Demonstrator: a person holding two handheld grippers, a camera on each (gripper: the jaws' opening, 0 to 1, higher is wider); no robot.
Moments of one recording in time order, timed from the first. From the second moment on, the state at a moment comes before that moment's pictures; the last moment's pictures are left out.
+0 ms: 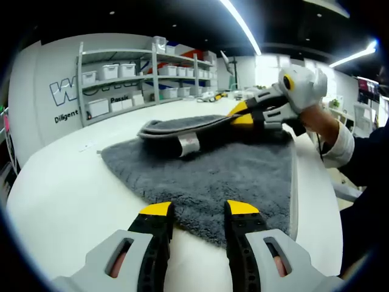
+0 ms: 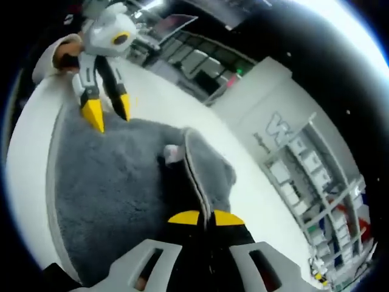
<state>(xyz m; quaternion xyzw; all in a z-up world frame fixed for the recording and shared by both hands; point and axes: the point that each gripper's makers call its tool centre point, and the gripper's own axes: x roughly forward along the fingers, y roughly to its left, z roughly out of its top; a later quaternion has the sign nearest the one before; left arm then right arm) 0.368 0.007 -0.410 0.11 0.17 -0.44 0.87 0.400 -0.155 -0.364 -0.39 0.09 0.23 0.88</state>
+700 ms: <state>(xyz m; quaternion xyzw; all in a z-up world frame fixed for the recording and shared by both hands) 0.367 0.005 -0.410 0.11 0.18 -0.44 0.87 0.428 -0.213 -0.338 -0.26 0.08 0.14 0.95</state>
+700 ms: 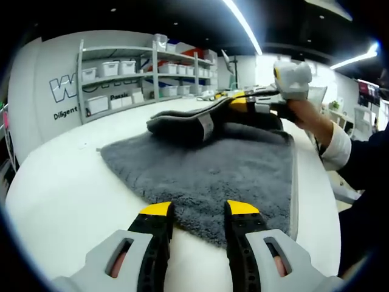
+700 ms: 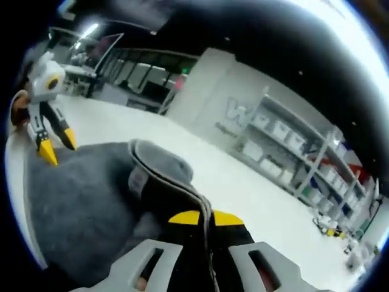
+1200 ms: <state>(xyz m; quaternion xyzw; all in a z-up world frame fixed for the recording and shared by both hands) 0.365 0.006 -0.410 0.11 0.18 -0.45 0.87 0.445 -0.262 -0.349 -0.22 0.10 0.09 0.97</state>
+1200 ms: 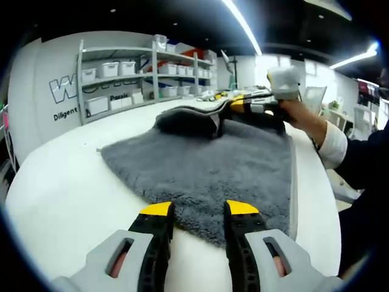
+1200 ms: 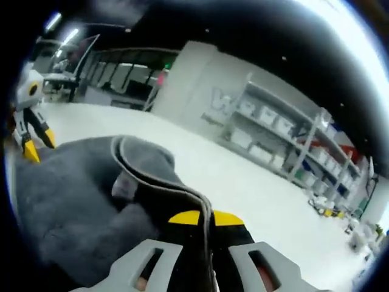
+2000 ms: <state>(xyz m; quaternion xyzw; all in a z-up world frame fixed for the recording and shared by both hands) 0.359 0.008 -0.409 0.10 0.18 -0.45 0.87 0.449 -0.292 -0.395 -0.19 0.14 0.06 0.97</state>
